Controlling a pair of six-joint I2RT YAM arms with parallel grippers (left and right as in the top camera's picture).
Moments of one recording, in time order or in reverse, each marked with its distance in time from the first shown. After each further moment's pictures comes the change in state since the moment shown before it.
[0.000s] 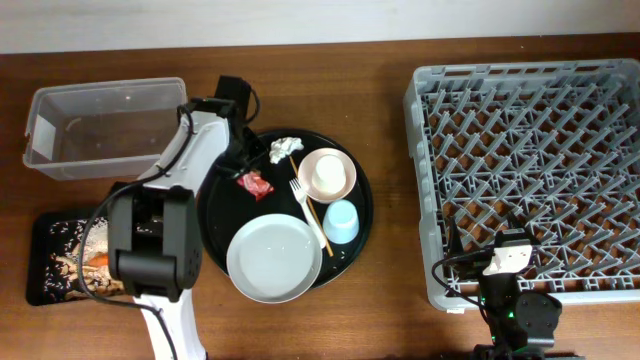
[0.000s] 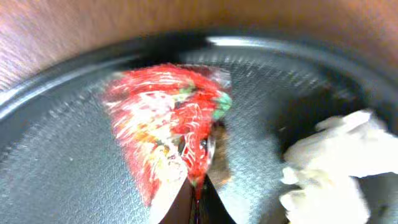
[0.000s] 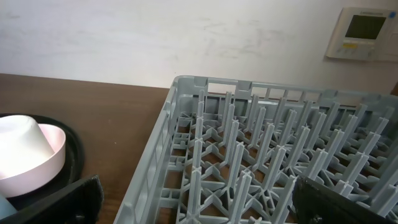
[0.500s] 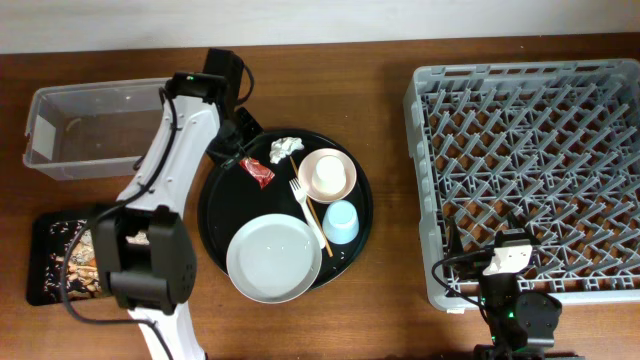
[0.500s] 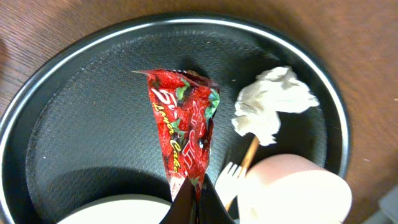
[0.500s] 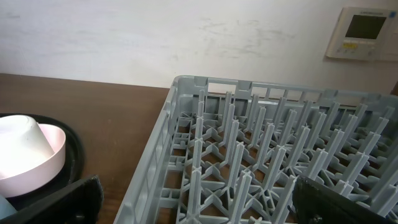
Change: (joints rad) left arm 0.000 -0.087 0.161 -0.214 0.055 0.011; right arm 0.000 0.000 0.000 0.000 0.000 0.000
